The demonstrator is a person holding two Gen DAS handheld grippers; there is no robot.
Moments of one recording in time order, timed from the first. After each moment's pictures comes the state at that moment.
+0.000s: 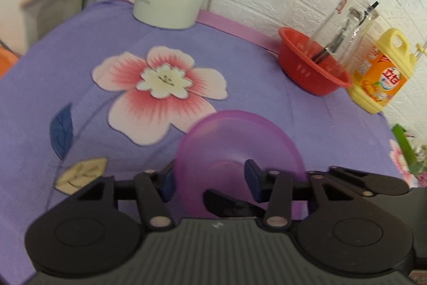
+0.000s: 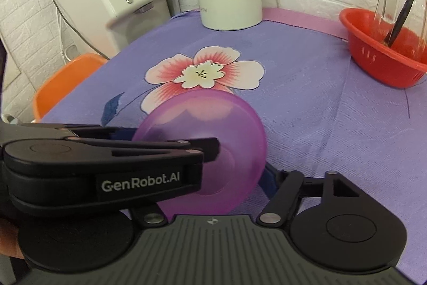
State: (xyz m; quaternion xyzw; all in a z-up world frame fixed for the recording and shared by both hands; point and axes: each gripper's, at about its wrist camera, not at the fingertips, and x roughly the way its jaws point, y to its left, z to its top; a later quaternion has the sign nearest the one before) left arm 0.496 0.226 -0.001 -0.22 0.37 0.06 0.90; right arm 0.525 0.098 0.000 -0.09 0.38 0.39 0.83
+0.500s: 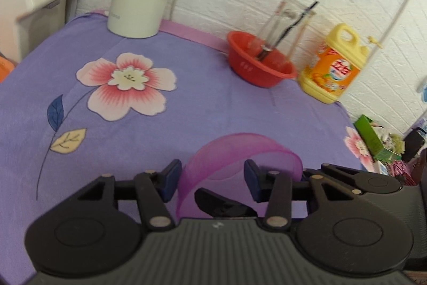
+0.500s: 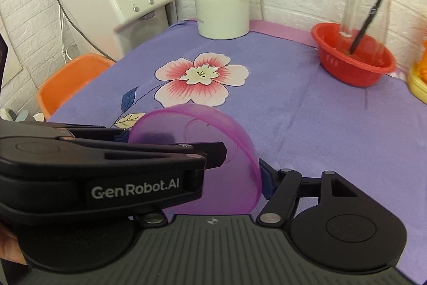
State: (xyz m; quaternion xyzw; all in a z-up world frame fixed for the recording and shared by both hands) left arm 0.430 0.166 0.049 -0.21 0.34 0.01 0.91; right arm 0.463 0.049 0.042 -0.11 0.36 0.36 0.85
